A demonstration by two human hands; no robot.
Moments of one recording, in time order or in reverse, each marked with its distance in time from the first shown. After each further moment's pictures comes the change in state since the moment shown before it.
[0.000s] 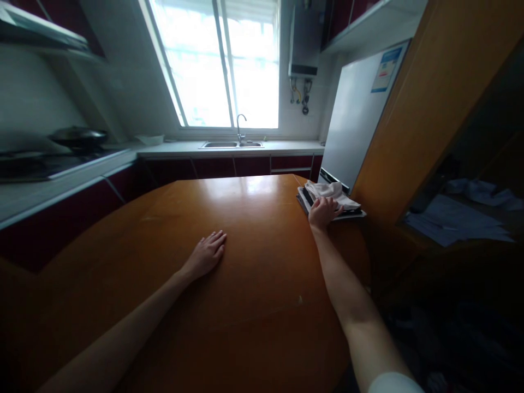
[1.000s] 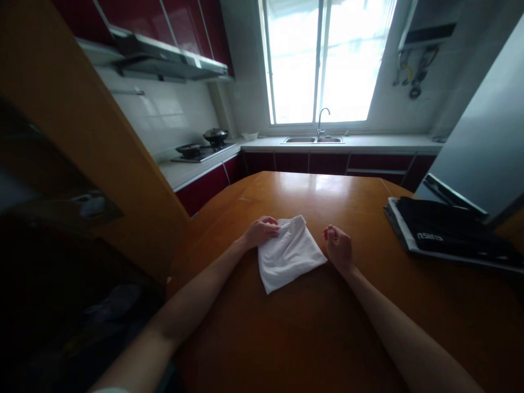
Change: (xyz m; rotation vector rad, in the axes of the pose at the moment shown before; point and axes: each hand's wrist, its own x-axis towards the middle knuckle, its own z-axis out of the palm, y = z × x) left_hand -0.021 -0.059 -0.049 -0.258 0.154 0.100; right_hand -0.144 -0.105 -0.008 0.865 -0.748 -0.142
